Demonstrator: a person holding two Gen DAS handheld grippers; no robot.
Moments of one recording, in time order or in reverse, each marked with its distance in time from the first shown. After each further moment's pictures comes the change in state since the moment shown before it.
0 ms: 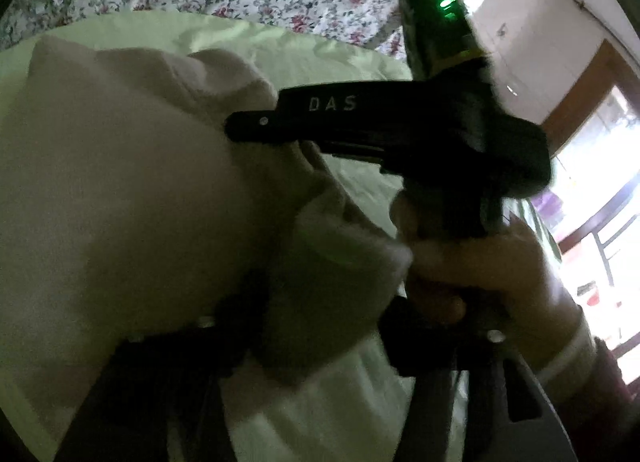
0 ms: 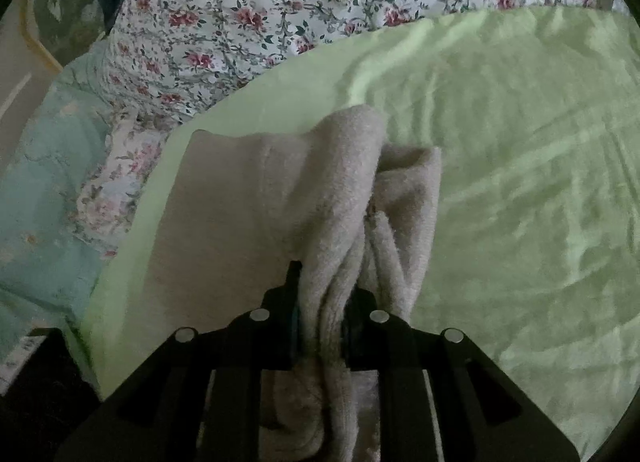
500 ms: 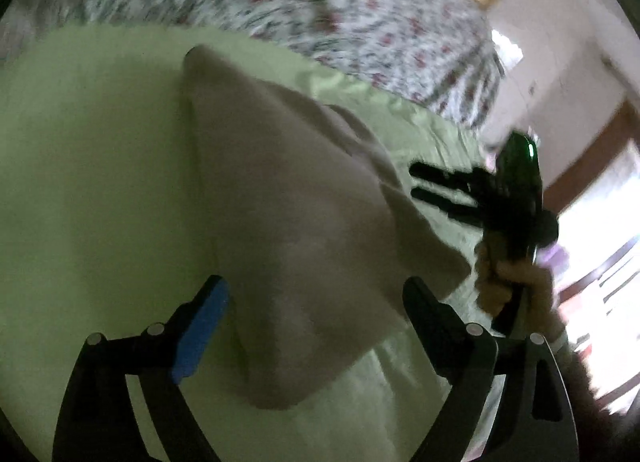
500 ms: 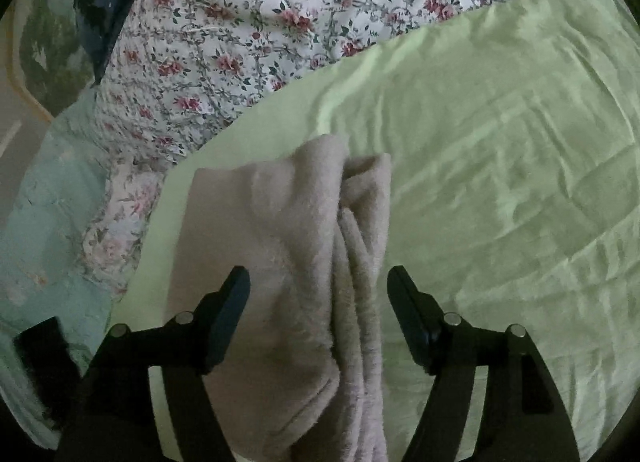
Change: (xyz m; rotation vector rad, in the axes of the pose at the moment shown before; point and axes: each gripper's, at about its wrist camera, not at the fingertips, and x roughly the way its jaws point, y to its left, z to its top) left arm -0.101 0.110 -0.008 -0.206 -0.093 0.027; right arm -0.045 -0.014 -0.015 0.153 -0.087 0.005
